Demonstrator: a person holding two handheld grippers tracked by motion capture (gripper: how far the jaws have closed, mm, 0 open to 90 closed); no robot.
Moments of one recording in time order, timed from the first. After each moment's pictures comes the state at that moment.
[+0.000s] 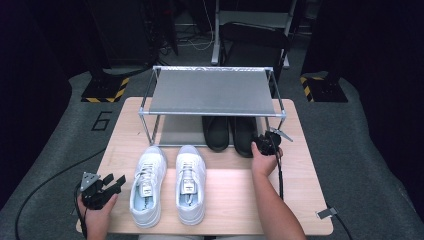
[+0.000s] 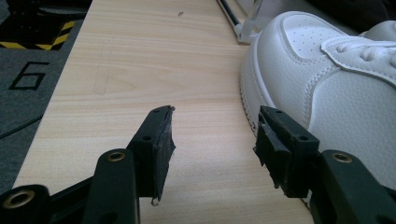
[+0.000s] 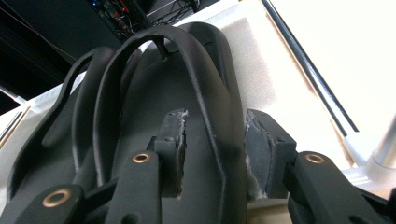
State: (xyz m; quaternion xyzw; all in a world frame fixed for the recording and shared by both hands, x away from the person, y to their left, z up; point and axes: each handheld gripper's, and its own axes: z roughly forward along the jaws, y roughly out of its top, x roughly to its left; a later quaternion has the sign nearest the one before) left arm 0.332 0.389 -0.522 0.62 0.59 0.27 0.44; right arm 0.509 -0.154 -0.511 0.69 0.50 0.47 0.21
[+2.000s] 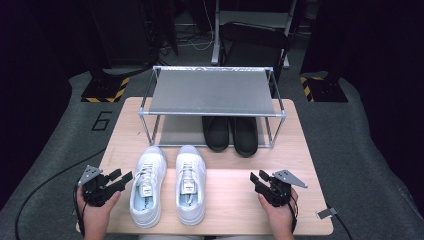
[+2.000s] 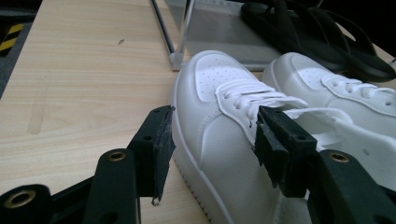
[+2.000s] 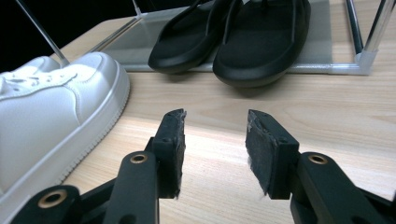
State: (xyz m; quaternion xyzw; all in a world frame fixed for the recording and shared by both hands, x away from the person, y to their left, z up) left arm 0.325 0.363 -0.468 0.65 0.55 0.22 0.48; right arm 0.338 -0.159 -0.493 0.53 0.66 0.50 0.21
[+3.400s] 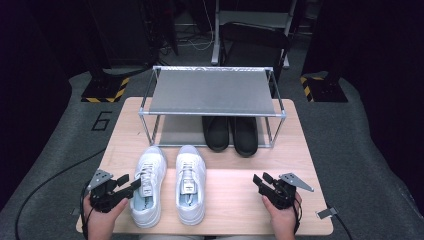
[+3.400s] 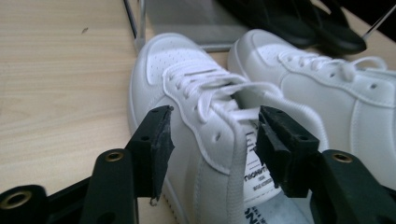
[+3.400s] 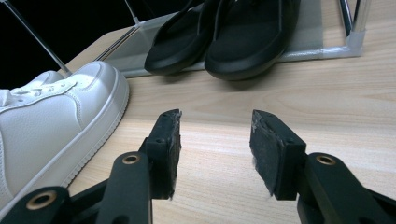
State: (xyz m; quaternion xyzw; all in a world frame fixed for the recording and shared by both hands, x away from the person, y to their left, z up) left arm 0.307 0.332 -0.460 0.69 0.54 0.21 0.44; right arm 0.333 -0.173 -0.501 0.55 0.62 0.52 0.18
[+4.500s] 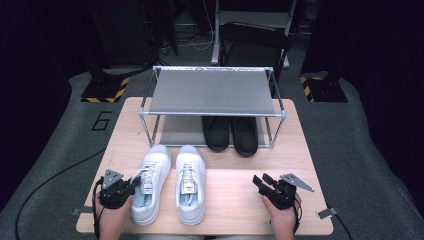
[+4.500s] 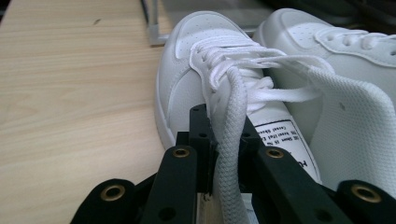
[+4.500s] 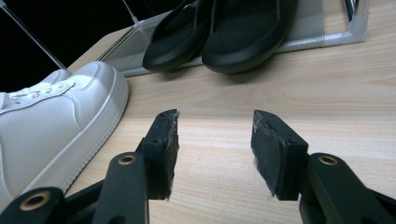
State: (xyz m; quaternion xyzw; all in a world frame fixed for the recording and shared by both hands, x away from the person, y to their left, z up) left arm 0.323 0.317 -0.478 0.70 0.53 0.23 0.42; right arm 0.335 -0.175 -0.509 0.57 0.61 0.53 0.16
